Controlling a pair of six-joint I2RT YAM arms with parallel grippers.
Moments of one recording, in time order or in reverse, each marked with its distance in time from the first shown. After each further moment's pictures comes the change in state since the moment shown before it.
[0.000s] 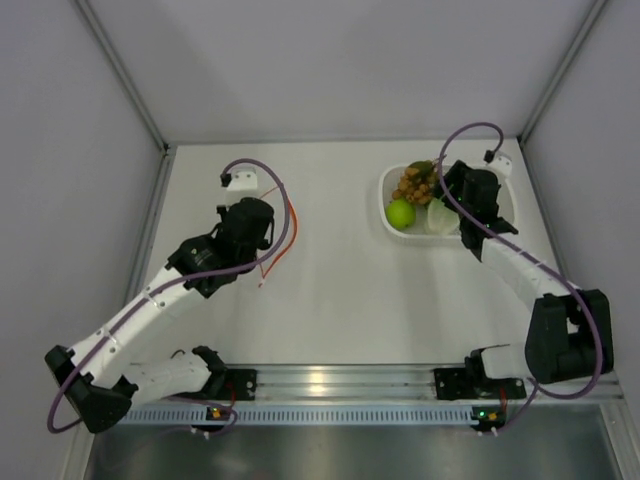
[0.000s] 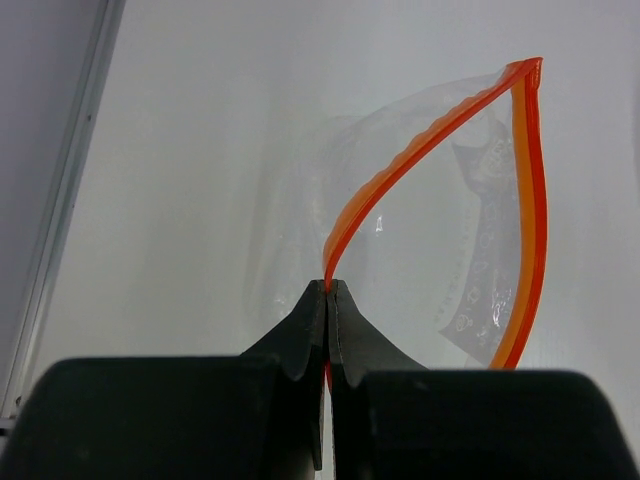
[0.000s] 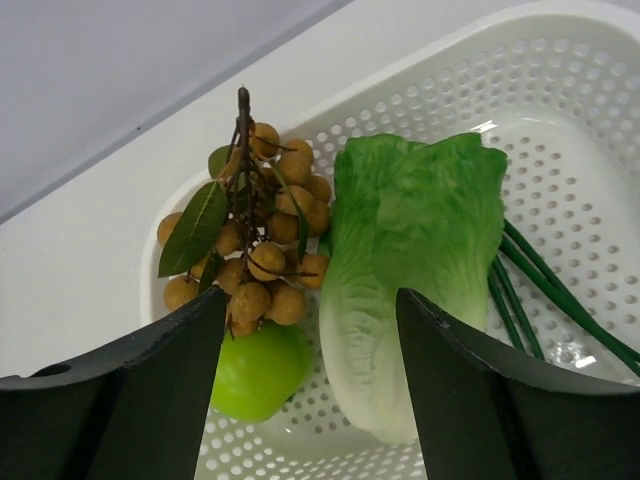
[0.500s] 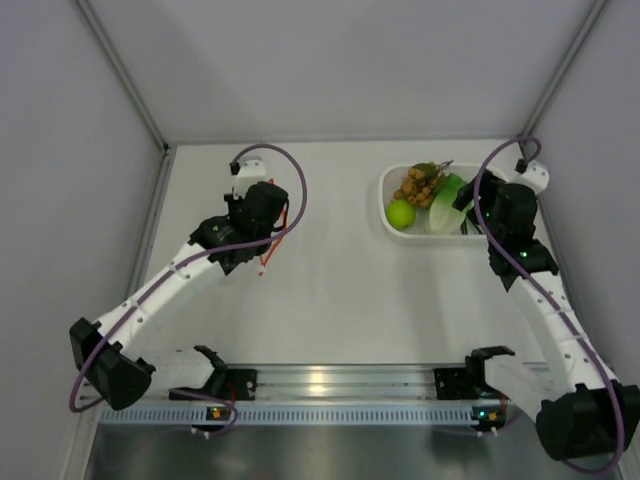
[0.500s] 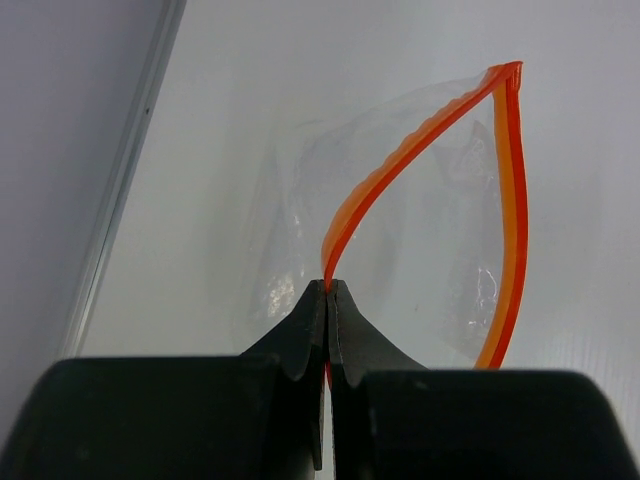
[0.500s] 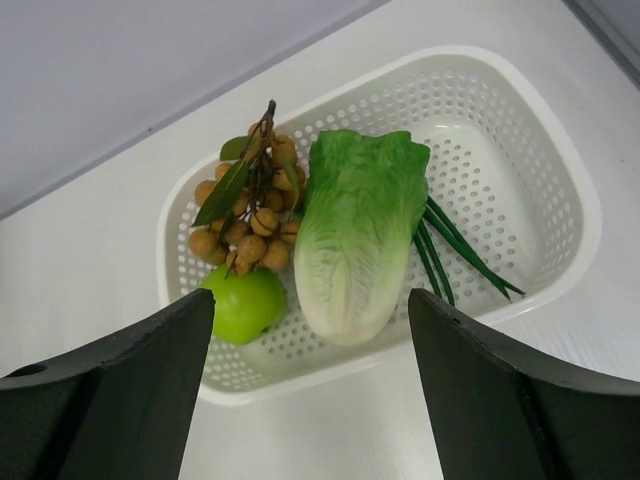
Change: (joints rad) left arm 0.070 0.160 0.060 -0.007 -0.081 0.002; right arm -0.040 -0.383 0.002 -0.349 0.020 -0.063
